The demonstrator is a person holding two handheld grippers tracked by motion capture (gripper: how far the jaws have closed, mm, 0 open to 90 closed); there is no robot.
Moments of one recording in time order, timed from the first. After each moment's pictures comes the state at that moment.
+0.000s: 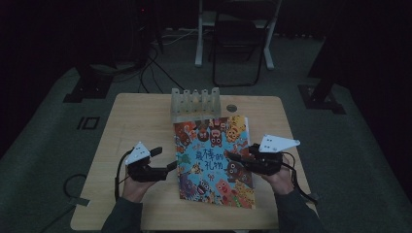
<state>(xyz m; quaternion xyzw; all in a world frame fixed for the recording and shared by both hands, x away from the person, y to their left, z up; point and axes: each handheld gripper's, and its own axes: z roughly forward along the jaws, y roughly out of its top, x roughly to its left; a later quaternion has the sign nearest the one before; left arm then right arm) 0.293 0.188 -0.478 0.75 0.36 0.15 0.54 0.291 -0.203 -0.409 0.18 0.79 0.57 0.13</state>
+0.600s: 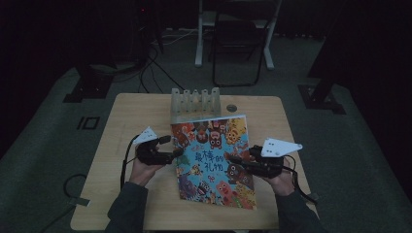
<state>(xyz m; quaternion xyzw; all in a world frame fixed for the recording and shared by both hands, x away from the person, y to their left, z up) 0.346 0.178 -0.480 0.75 0.35 0.10 0.55 0.285 -0.206 -0.411 0.15 0.79 0.58 0.14</state>
